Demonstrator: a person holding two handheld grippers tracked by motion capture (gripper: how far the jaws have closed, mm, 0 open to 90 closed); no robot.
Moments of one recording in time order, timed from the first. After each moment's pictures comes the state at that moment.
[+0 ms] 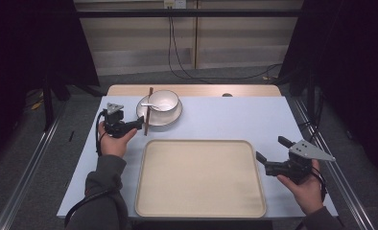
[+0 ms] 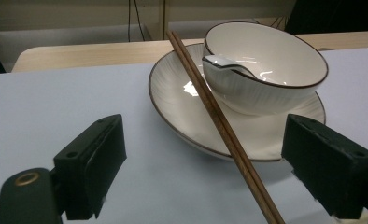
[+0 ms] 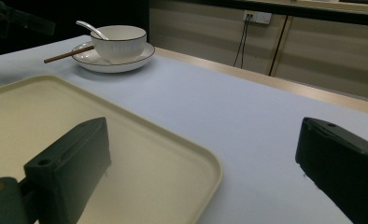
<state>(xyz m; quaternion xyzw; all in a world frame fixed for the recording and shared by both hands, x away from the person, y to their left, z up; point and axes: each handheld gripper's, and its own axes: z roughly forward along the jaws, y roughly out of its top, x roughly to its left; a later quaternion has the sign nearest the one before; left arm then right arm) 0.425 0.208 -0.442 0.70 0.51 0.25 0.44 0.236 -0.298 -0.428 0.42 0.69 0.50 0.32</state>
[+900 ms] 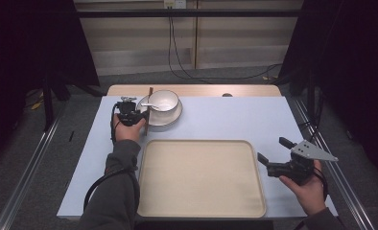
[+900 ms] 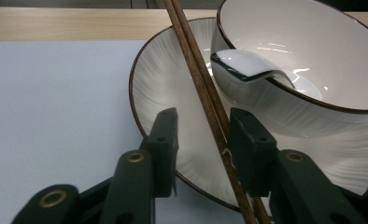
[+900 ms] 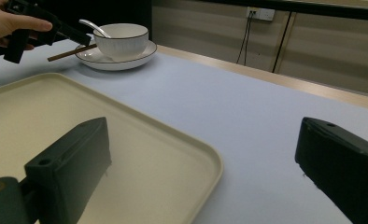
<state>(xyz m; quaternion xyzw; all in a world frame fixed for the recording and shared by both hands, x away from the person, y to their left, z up) 0.472 0.180 -0.461 0.71 0.55 0.21 0.39 0.234 -0.303 -0.428 0.42 0.69 0.50 0.31</state>
